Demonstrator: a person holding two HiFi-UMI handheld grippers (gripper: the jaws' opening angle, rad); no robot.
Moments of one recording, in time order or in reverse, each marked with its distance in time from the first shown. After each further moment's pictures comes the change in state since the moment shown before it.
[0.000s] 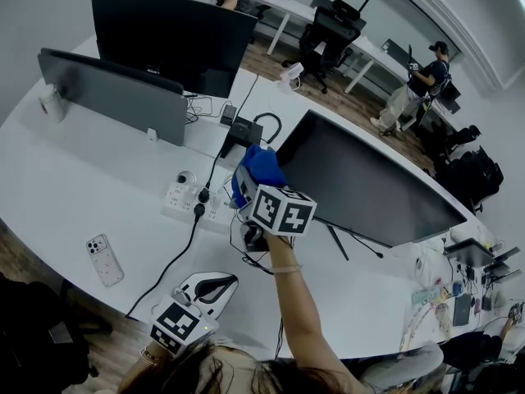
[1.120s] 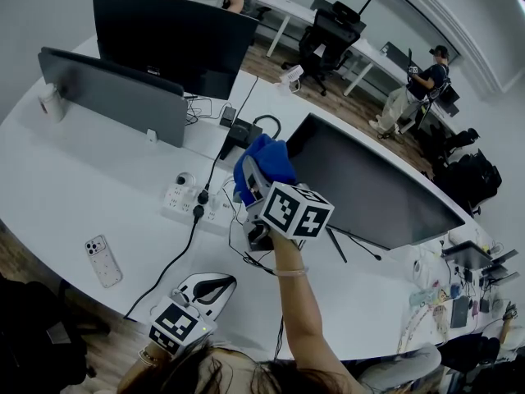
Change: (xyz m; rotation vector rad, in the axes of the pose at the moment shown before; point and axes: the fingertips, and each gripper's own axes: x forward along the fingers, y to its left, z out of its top) left arm 0.000 0.003 0.000 0.005 -0.007 0.004; right arm -0.023 0.019 0.046 0.033 -0.103 0.054
